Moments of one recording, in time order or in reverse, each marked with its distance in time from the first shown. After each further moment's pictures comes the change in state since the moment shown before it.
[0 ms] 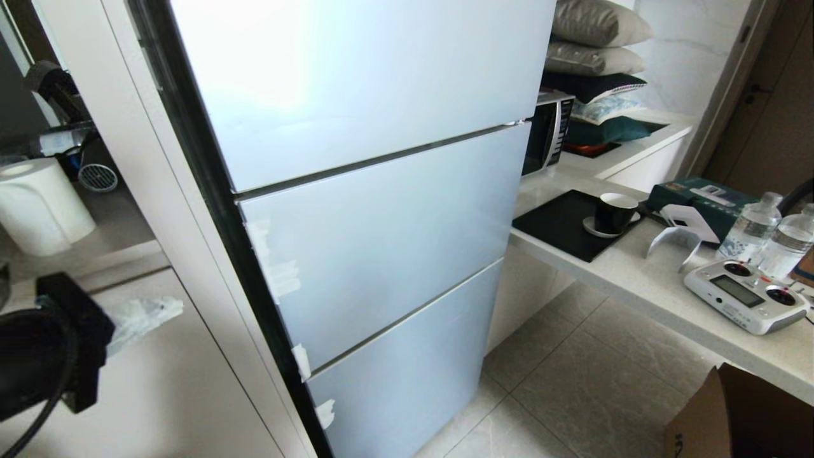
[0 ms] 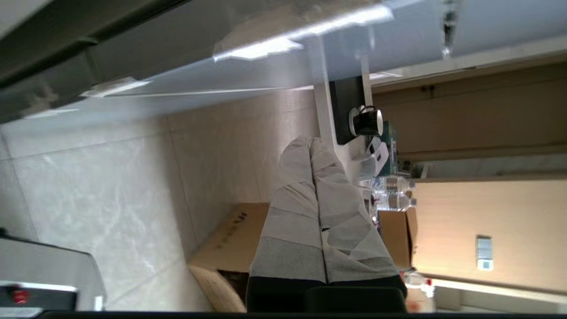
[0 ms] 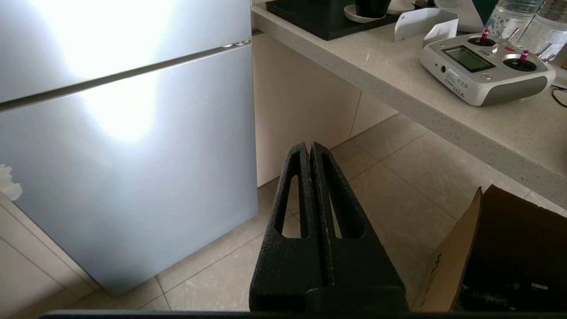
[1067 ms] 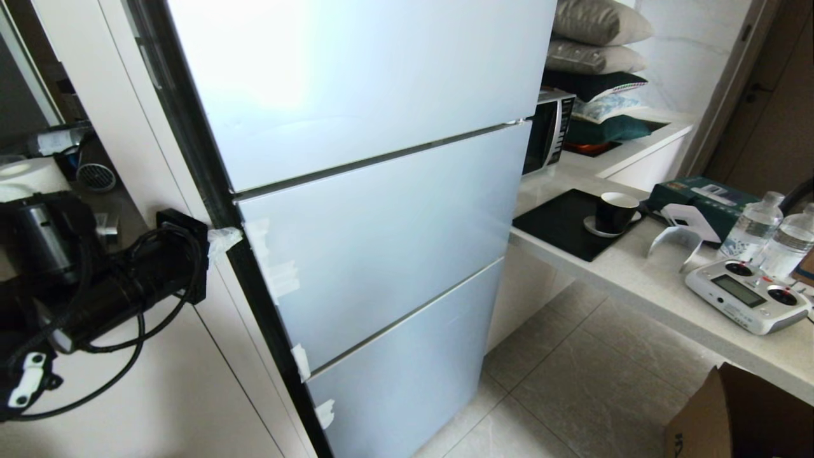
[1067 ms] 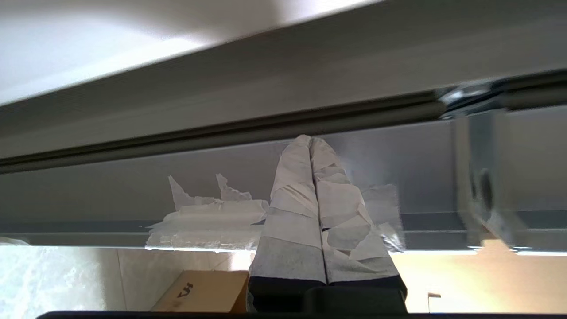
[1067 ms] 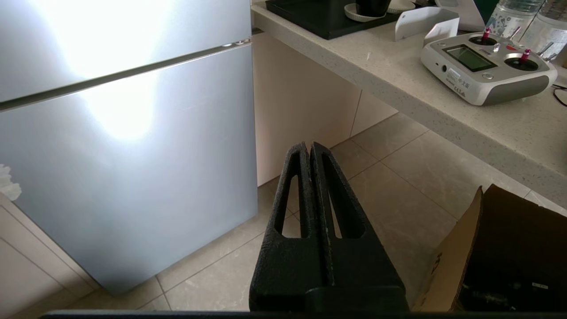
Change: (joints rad) left arm 0.000 0.505 -0.095 -0.583 0.052 -0.117; right arm 0.000 0.000 0.000 0.000 0.000 0.001
